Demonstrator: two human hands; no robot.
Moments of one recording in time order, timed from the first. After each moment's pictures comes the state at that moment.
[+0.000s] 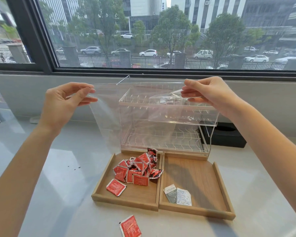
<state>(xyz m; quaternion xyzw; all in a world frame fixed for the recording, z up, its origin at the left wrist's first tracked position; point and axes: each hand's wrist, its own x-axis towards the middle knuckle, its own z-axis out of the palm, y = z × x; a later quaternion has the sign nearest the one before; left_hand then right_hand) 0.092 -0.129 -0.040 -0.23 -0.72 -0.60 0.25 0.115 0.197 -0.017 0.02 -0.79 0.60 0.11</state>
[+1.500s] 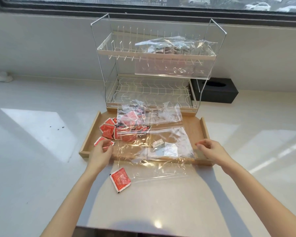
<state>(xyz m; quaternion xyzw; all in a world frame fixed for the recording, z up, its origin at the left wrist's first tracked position) 0.151 -0.077 -0.280 0.08 -0.87 -0.48 -0.07 0.216 0.252 -0.269 -0.24 -0.85 0.46 -0.05</state>
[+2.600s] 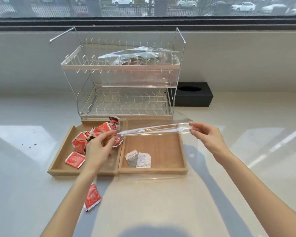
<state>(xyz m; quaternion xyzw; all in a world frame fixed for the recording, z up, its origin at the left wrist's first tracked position) 0.139 0.027 -0.234 -0.07 -0.88 -0.48 0.05 0.203 0.331 -0.225 -0.19 -0.78 0.59 0.11</state>
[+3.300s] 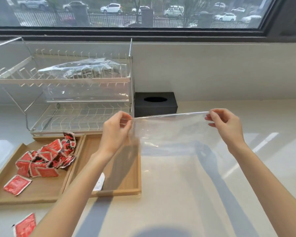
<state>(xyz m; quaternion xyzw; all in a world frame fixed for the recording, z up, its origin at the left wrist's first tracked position) 0.117 0.234 -0.189 -0.22 -0.85 -0.47 0.12 0.213 0.508 -0.181 -0.23 -0.75 0.55 0.28</state>
